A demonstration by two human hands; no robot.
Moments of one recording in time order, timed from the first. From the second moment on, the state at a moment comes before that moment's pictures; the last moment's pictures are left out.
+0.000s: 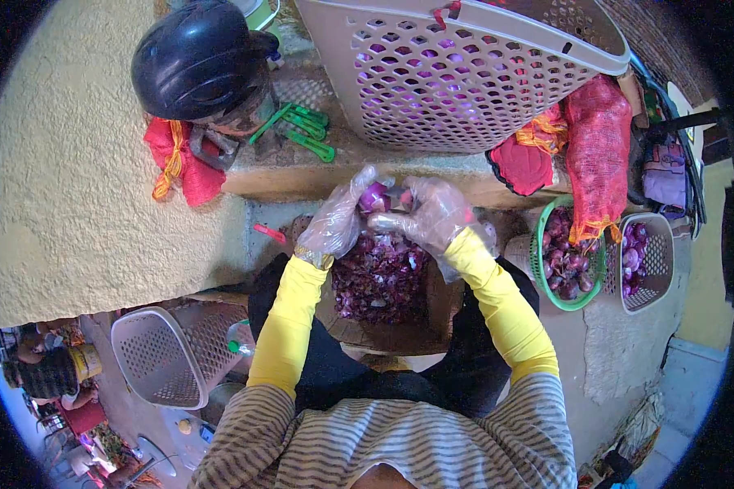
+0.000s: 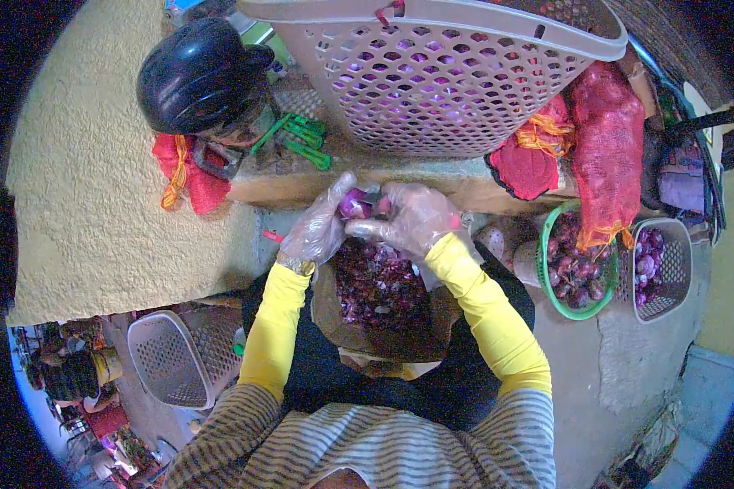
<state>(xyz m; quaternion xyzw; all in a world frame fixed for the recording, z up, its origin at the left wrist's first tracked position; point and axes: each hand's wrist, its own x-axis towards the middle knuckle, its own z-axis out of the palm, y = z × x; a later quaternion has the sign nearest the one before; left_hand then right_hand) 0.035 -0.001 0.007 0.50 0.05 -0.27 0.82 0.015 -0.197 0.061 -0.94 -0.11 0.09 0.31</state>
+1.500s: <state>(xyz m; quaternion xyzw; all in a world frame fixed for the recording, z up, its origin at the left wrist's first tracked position) 0.033 0.001 0.027 0.50 0.07 -0.30 0.81 0.009 -0.192 0.053 -0.93 -0.29 0.11 0.18</state>
